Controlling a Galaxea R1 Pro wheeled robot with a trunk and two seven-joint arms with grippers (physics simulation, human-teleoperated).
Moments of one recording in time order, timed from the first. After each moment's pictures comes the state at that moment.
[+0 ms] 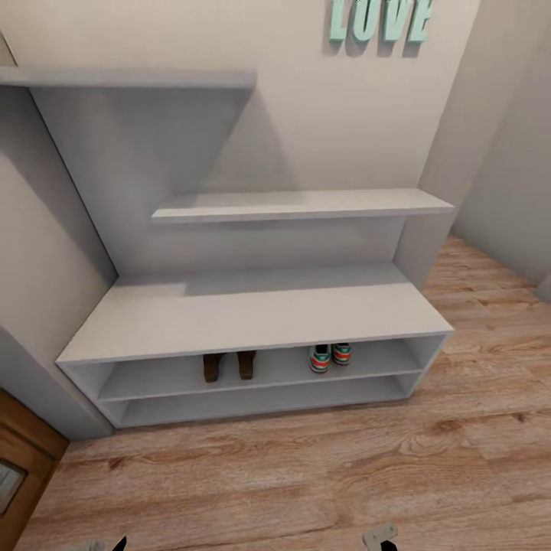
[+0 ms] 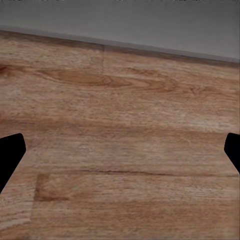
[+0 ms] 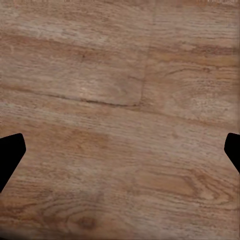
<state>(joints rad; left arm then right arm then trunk) -0.12 0.19 0.52 -0.52 0.02 -0.30 -0.59 -0.41 0.02 -0.29 -0.03 0.54 -0.36 0.03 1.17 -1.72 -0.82</state>
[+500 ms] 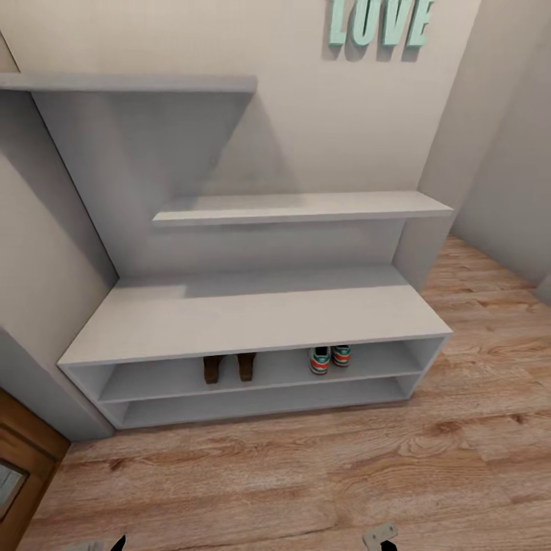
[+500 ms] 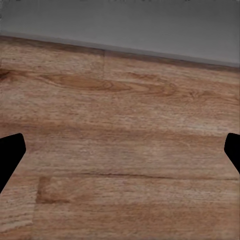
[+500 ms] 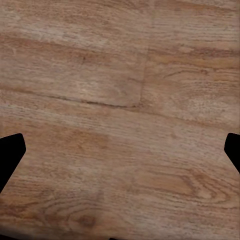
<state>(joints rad) -0.12 0.19 0.53 -0.53 0.02 -0.31 -0.59 -0.41 0.02 -0.29 -0.03 0.54 -0.36 0.03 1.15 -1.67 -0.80</state>
